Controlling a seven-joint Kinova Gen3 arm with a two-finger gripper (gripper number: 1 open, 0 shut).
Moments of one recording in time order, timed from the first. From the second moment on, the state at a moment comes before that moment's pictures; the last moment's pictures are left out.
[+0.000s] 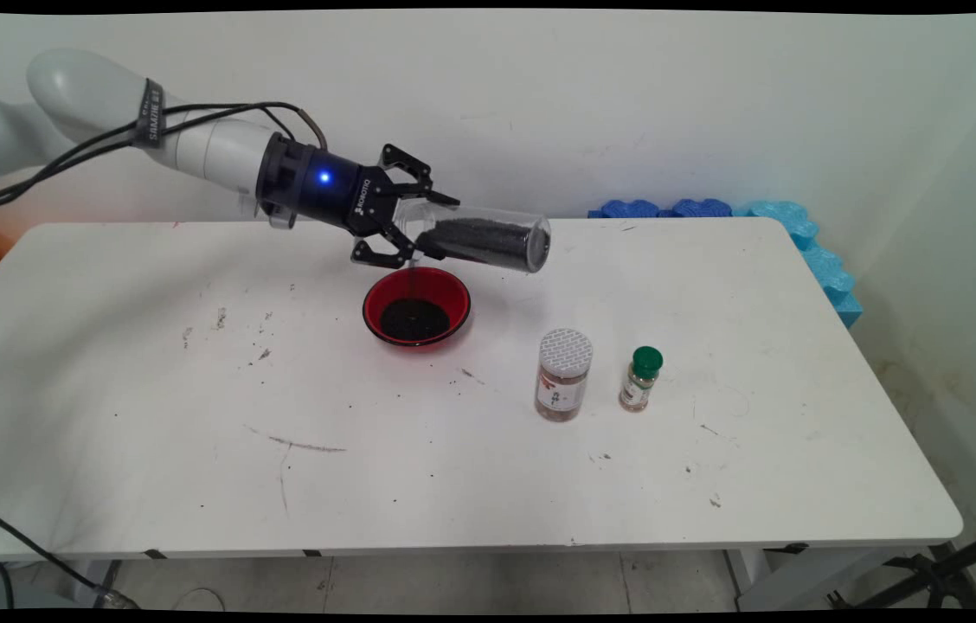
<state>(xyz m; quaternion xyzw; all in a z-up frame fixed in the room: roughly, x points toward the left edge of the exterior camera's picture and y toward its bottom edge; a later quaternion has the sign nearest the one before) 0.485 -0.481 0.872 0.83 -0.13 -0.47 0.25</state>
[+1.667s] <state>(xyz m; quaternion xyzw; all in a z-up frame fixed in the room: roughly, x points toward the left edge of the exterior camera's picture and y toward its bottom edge) 0.477 -0.476 0.897 0.78 -0.37 -0.37 0.34</state>
